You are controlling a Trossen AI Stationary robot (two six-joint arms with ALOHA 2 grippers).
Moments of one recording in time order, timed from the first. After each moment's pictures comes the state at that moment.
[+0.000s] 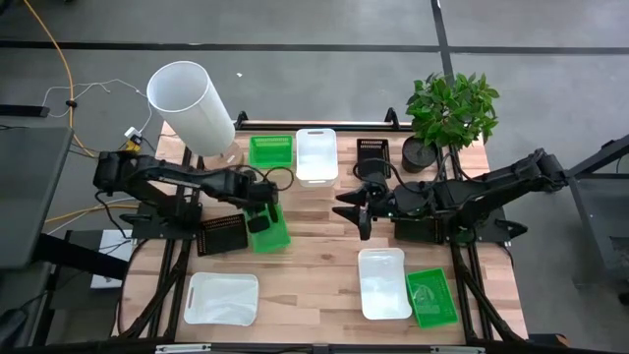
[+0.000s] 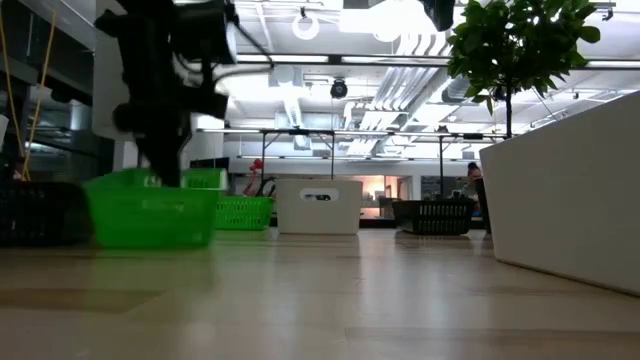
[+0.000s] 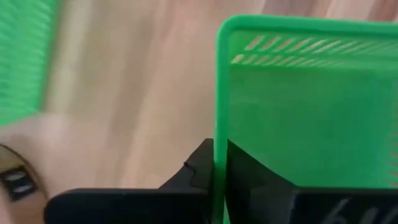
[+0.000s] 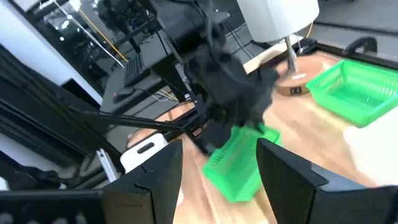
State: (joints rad) left arm 0.16 1.41 0.85 -0.79 -0.20 -0.26; right arm 0.25 1.25 0.97 0.04 0.36 0.60
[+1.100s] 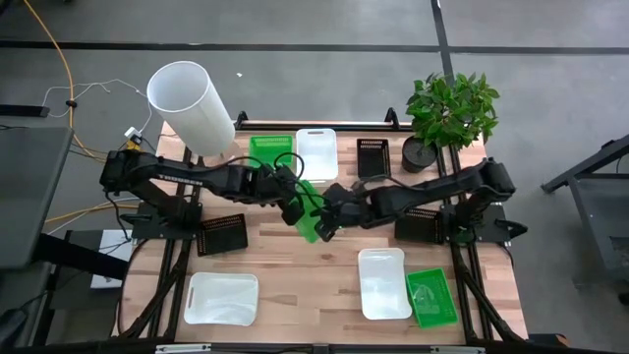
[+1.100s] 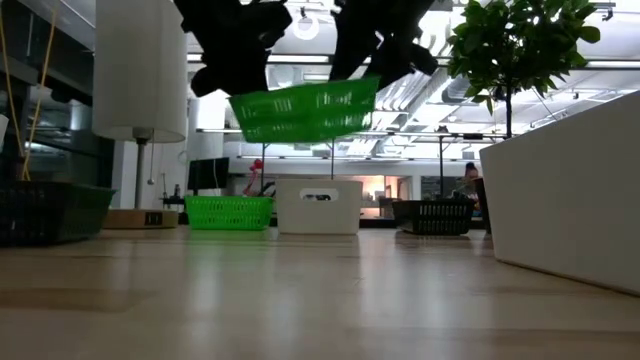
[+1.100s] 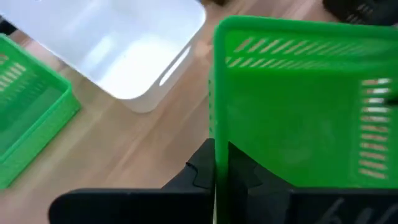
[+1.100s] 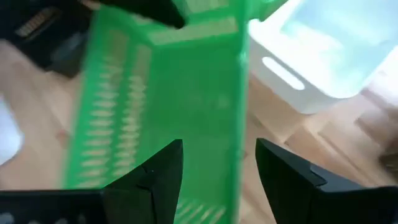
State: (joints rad) left arm 0.08 1.49 1.14 -0.64 -0.34 -0.60; right arm 0.20 1.75 1.46 -0.73 0.48 0.79
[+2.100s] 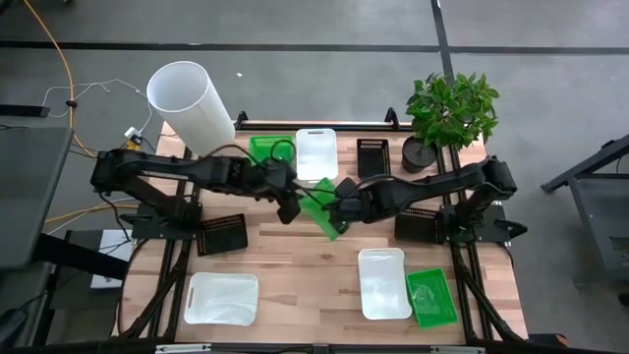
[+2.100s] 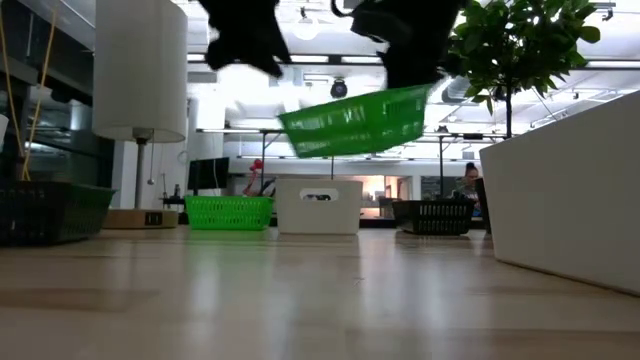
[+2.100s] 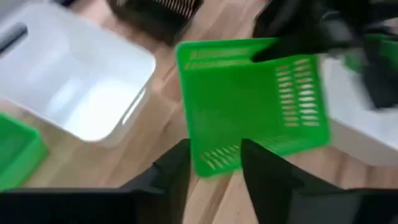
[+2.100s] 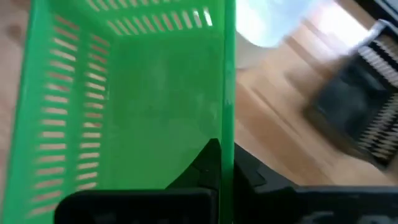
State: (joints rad) left arm 0.09 1.39 1.21 -0.62 -0.22 -0.47; right arm 0.16 1.72 1.46 -1.02 0.46 0.86
